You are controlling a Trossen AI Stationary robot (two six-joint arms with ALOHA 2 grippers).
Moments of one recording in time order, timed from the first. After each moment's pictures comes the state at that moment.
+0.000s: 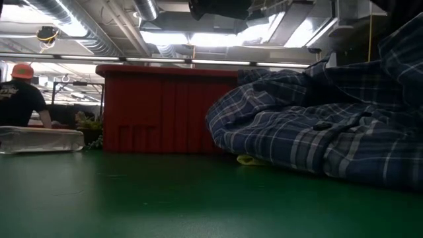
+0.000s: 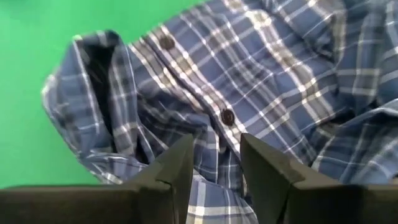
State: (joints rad) left arm -0.26 1.69 1.38 -0.34 -0.28 -0.08; right arm 0.72 1.22 1.12 -1.13 0.41 0.52
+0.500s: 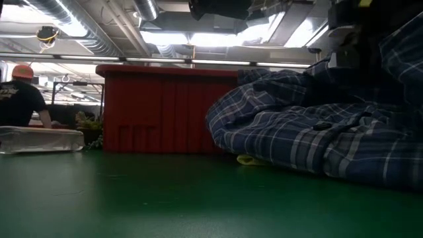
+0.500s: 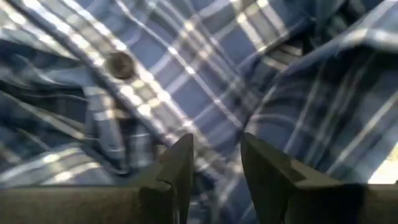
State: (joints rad) left arm -0.26 1.69 1.38 -0.34 -0.28 -0.08; right arm 0.36 1.30 1.04 -1.23 0.29 0.39
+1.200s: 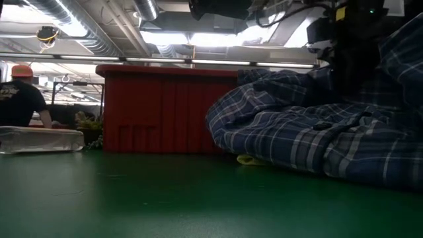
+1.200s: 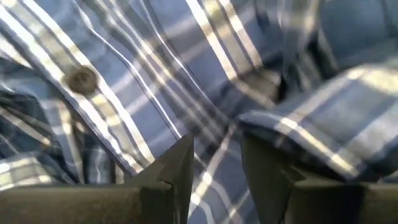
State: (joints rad) left arm -0.26 1.69 1.38 -0.34 -0.28 -0.08; right arm 0.09 1.29 1.04 -1.16 0.17 0.07
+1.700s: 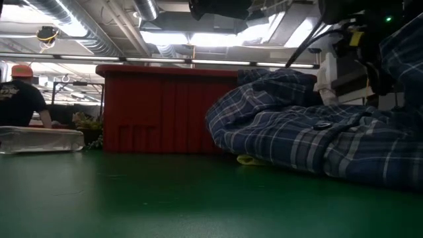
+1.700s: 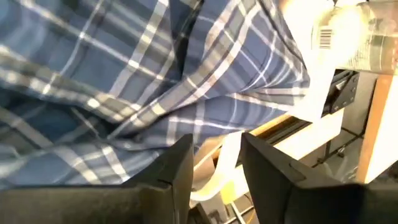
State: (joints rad) left arm -0.26 1.69 1.38 -0.34 -0.28 -0.08; right arm 0.09 1.29 1.02 -1.53 0.34 0.39
